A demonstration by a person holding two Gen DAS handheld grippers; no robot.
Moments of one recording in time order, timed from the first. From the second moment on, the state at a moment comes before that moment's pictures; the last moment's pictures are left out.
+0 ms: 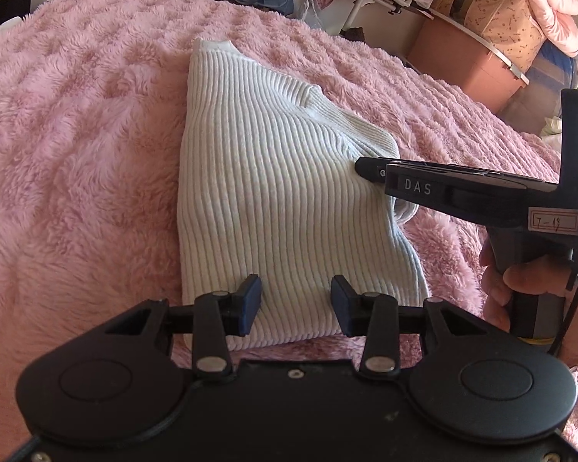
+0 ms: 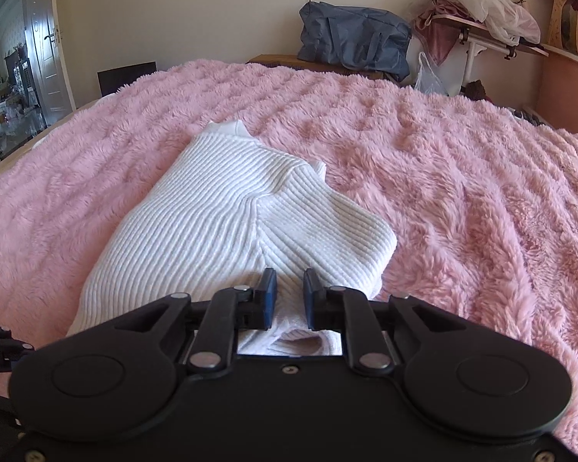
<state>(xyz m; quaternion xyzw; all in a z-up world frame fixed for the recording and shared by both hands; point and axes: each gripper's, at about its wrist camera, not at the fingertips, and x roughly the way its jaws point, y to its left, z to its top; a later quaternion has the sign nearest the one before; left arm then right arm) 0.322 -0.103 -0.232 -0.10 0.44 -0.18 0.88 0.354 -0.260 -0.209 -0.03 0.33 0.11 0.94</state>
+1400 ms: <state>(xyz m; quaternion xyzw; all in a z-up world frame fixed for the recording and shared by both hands) 0.364 -0.089 -0.216 -0.14 0.38 -0.18 0.89 0.508 -0.271 -0.205 -0.09 0.33 0.18 0.92</state>
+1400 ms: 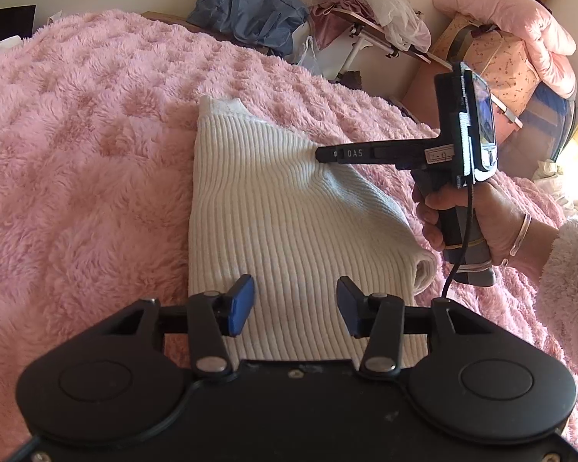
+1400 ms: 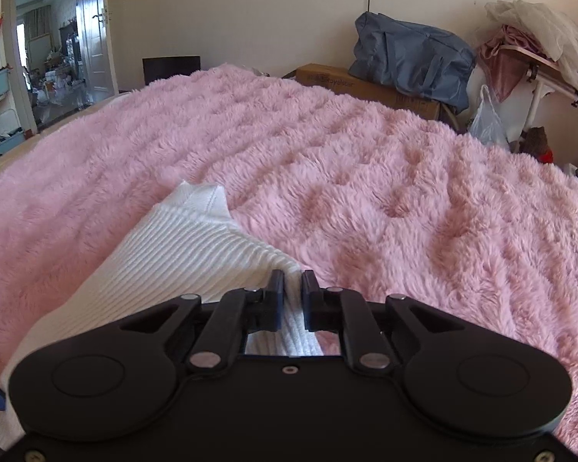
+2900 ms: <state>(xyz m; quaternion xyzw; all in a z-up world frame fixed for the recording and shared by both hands) 0.342 -0.101 -0.237 -0.10 0.44 -0.16 0.88 0.309 -0.314 -0.187 -0.04 0.25 0.16 0.95</state>
